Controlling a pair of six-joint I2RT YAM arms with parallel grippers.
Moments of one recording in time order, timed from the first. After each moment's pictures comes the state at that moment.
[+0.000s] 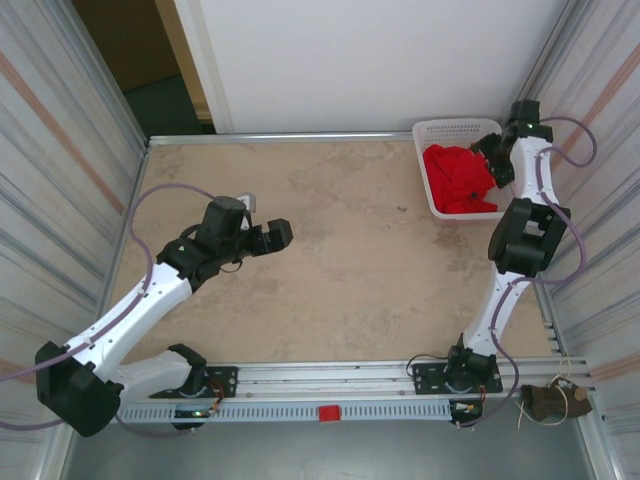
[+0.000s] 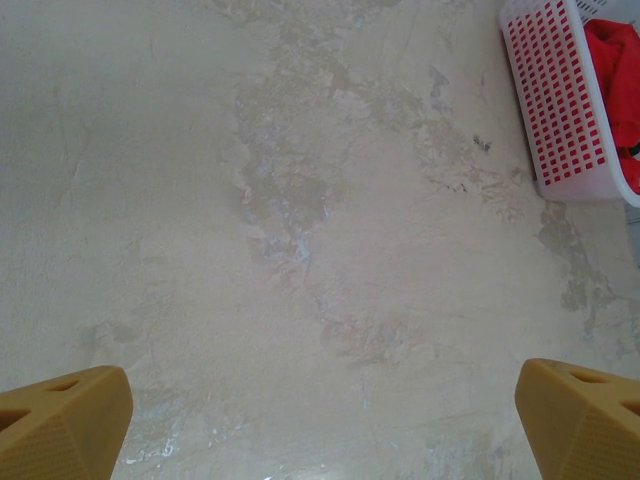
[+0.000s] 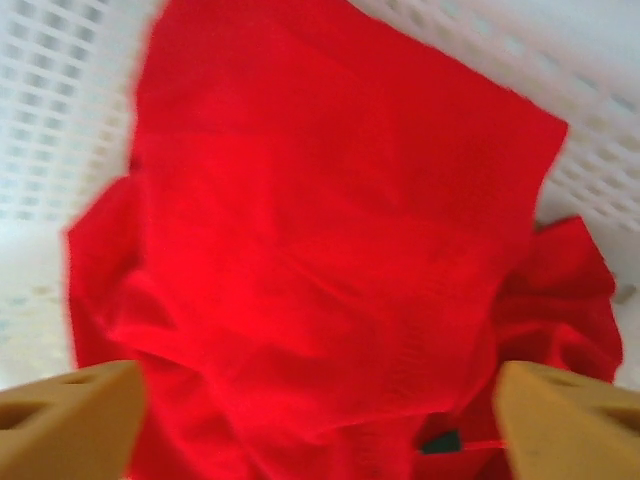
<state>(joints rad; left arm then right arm) -0.56 1.09 0.93 -0.55 0.04 -0.66 -0.27 2.14 2.02 -0.97 -0.07 0.73</state>
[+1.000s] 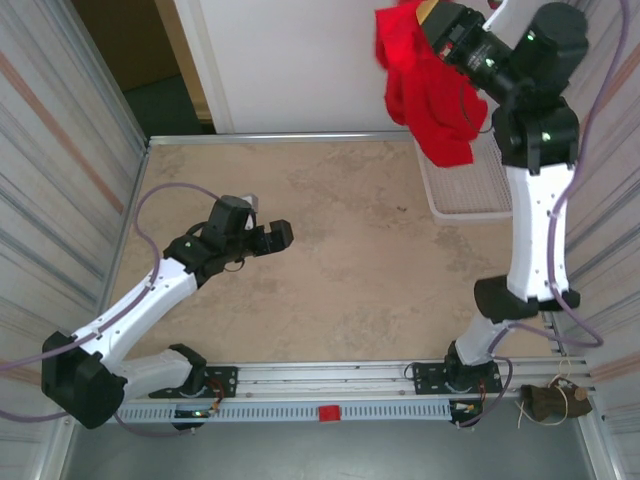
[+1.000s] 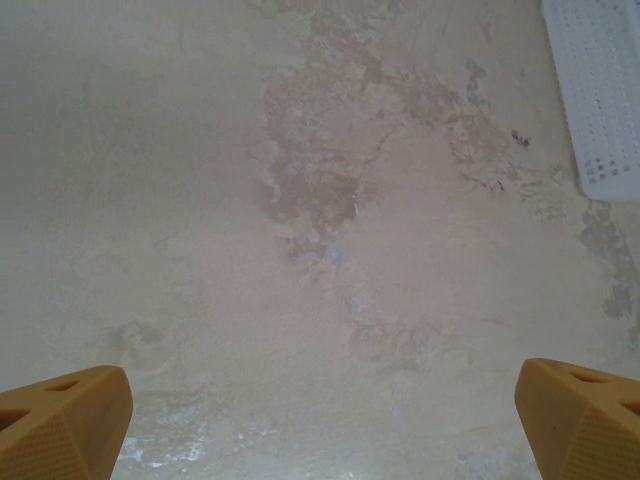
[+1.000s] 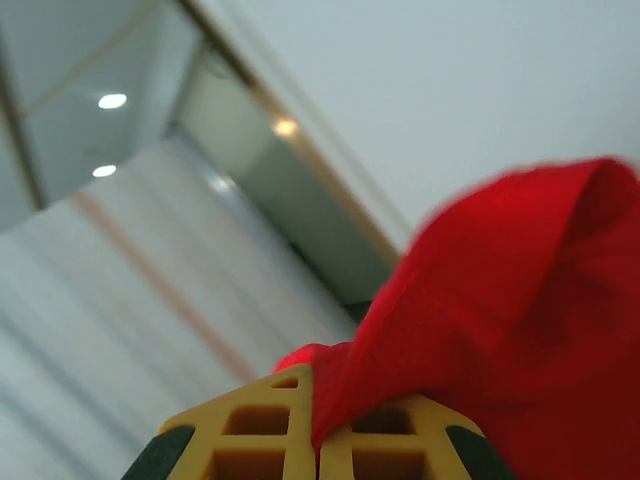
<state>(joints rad) -0.56 1.12 0.94 -0.56 0.00 -0.63 0.22 1.68 2.54 -0.59 -0.48 0.82</state>
